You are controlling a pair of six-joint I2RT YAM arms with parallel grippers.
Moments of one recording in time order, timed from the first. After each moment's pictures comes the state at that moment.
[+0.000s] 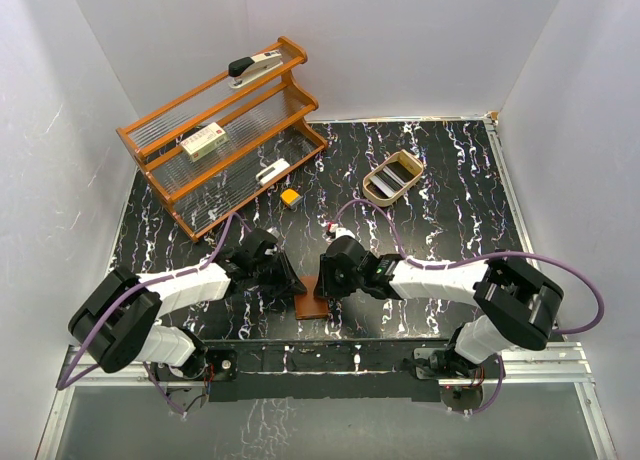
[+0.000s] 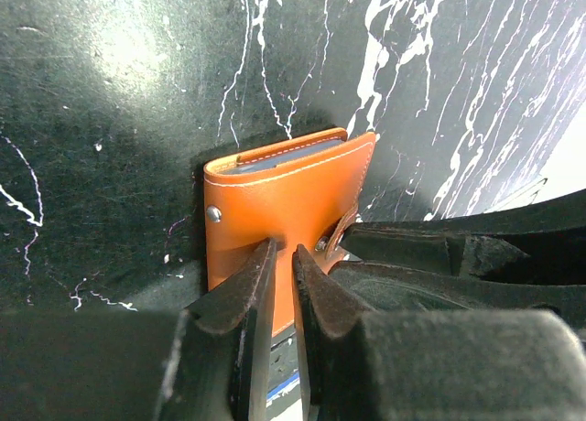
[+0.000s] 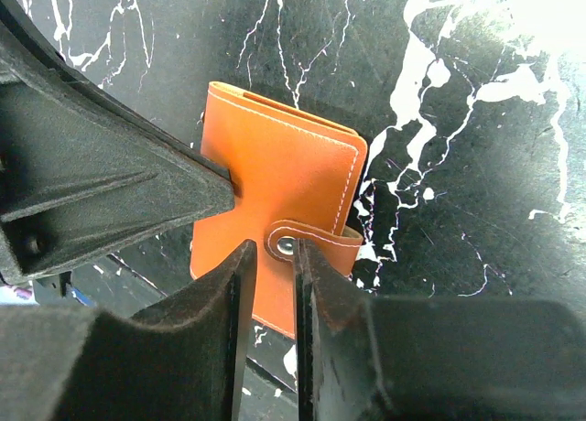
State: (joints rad) left arm -0.70 1.35 0.50 -0.06 0.27 -1.04; right arm 0.98 1.48 0.71 -0.06 -0.03 0.81
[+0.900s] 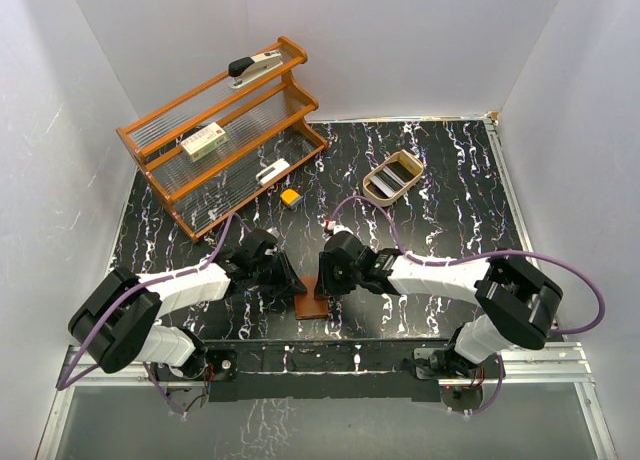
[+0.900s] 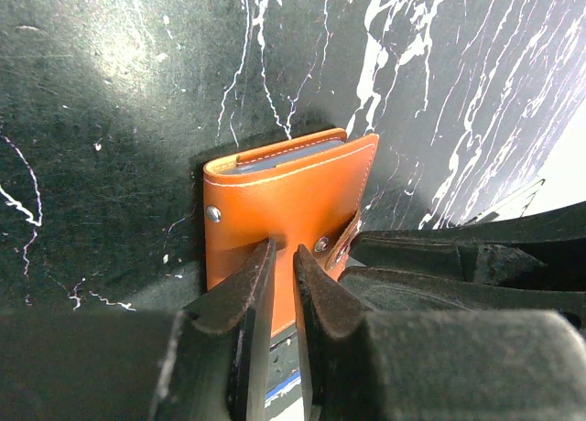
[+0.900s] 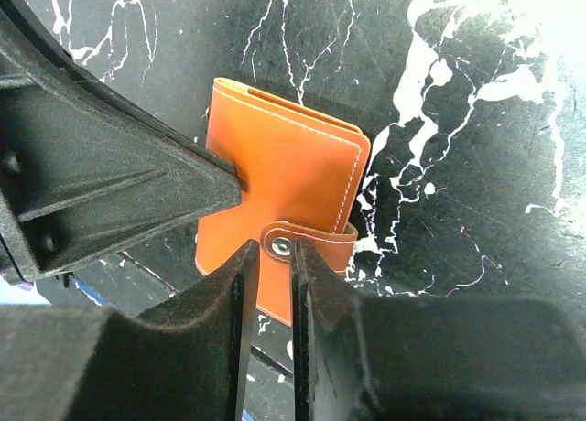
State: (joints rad) left arm -0.70 1.35 0.49 -0.06 0.27 -1.05; right arm 0.97 1.49 0.76 -0.15 -0.05 0.79
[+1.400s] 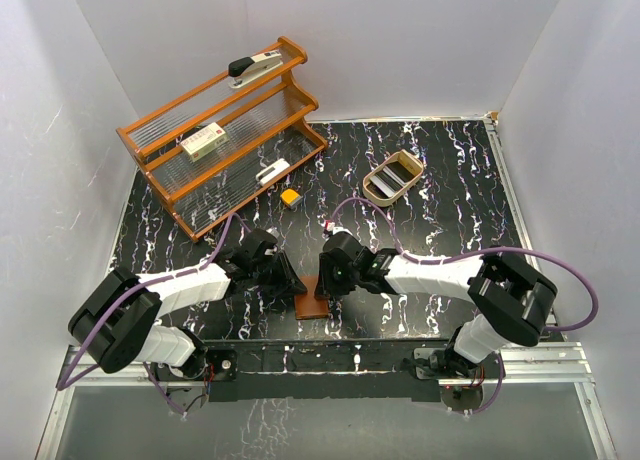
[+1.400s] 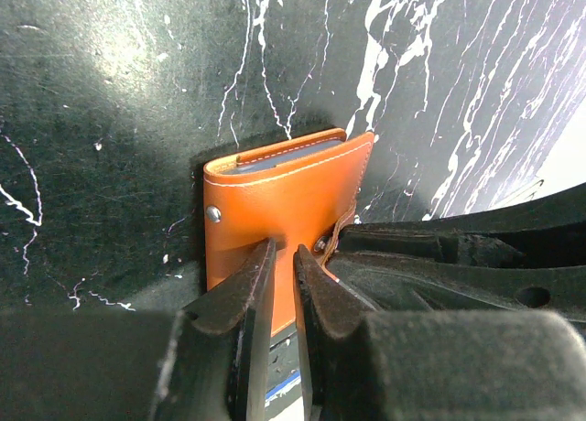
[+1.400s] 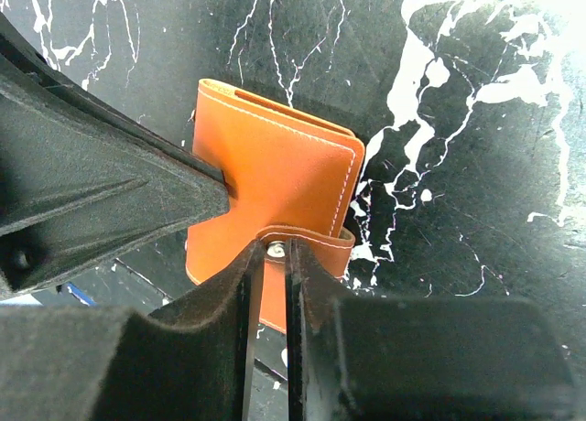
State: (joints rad) left arm -0.70 1.35 0.49 -0.06 0.27 -1.05; right arm 0.96 1.52 0.76 -0.13 -0.06 0.80
